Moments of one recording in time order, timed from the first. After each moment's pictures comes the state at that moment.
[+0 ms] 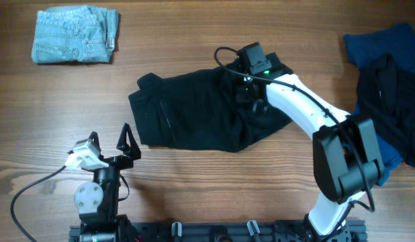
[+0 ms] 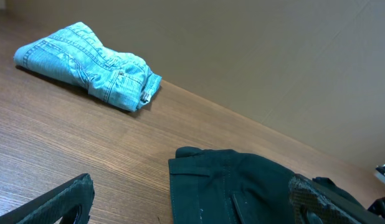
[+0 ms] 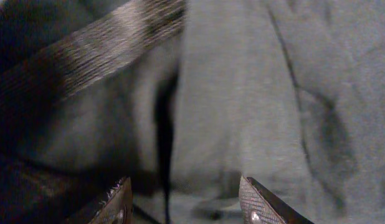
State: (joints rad) left arm 0.09 0.01 0.01 -0.07 0.03 -0.43; right arm 0.41 1.93 1.31 -0.61 0.11 0.30
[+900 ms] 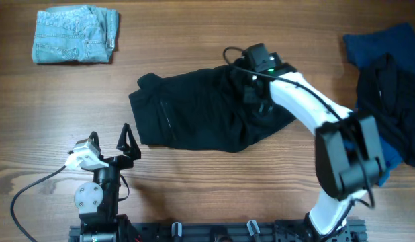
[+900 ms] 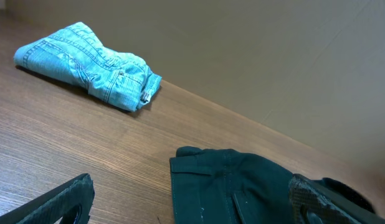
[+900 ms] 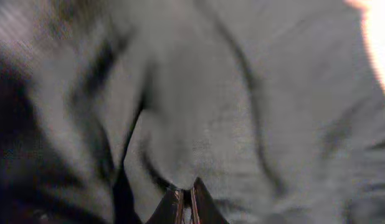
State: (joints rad) left arm 0.09 0.01 0.01 -0.07 0.03 -0.43; right arm 0.36 1.92 1.31 -0.67 0.18 0.36
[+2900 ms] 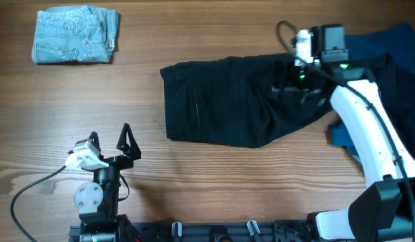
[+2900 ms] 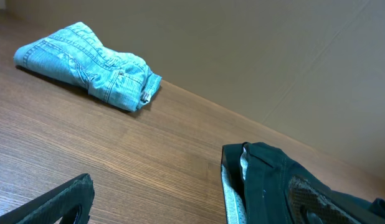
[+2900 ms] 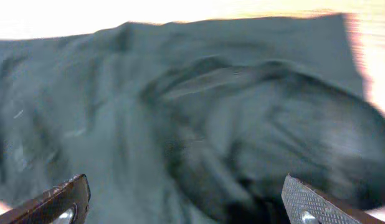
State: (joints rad) left arm 0.09 0.01 0.01 -0.07 0.03 -0.44; right arm 0.13 1.60 1.33 -0.81 -0.16 0.06
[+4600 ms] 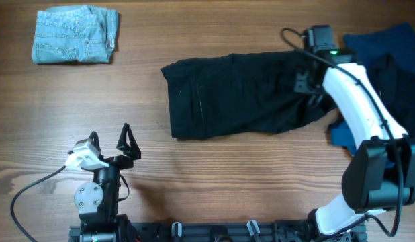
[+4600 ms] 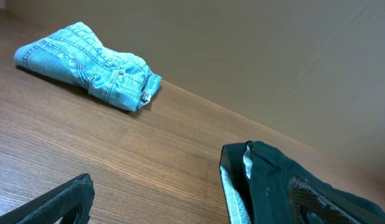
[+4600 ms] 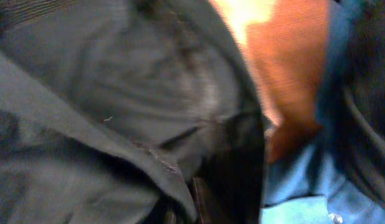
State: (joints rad) left arm 0.09 0.01 0.01 -0.07 0.03 -0.43; right arm 0.06 1.79 1.39 -0.94 0.29 0.22
